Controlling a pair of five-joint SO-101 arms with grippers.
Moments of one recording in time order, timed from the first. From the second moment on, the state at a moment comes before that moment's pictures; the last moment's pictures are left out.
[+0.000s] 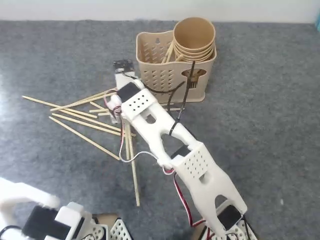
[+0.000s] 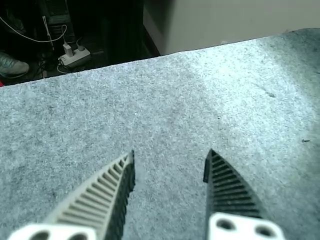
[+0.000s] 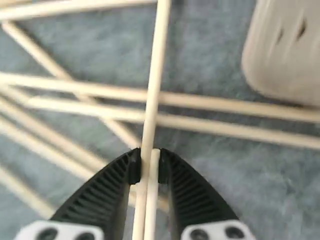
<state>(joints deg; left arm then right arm) -76.0 -14.3 36.1 24.7 8.0 -46.2 53.4 -53.5 84.5 -28.5</state>
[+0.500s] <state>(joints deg) -68.0 -14.3 35.5 35.9 8.0 -45.3 36.0 -92.3 100.1 -10.9</state>
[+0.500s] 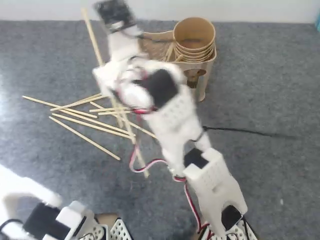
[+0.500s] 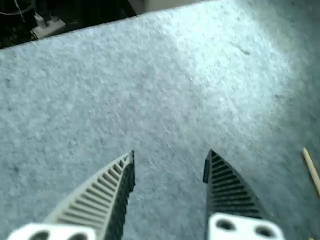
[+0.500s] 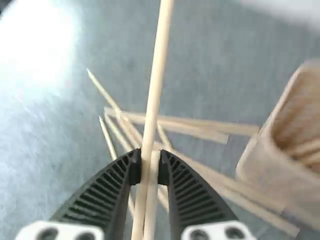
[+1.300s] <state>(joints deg) -32.9 -14.3 39.5 47.8 11.7 -27.2 28.7 -94.6 57.7 -2.7</state>
